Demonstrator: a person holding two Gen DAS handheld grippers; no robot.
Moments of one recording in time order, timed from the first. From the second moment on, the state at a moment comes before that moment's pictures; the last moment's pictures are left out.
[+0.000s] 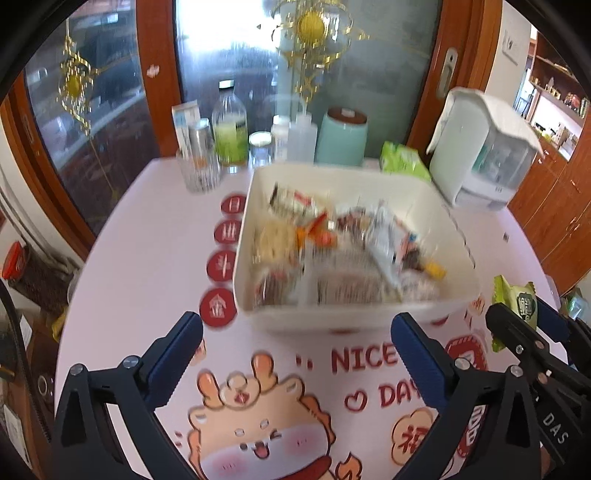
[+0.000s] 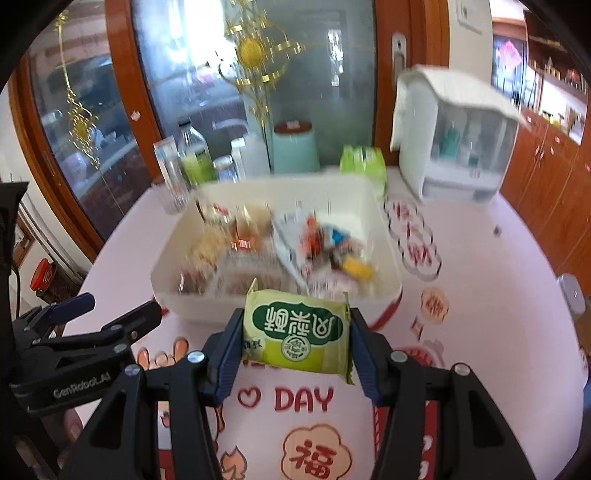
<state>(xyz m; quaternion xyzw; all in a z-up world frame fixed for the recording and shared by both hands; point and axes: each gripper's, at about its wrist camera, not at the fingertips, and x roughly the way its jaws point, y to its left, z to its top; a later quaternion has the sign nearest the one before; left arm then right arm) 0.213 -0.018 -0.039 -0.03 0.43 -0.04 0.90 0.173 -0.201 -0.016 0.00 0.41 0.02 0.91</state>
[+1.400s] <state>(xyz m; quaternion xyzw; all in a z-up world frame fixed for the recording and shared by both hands) 0.319 -0.027 -0.038 0.02 0.44 -0.03 0.90 0.306 -0.195 -0.001 0.00 0.43 0.01 0.90</state>
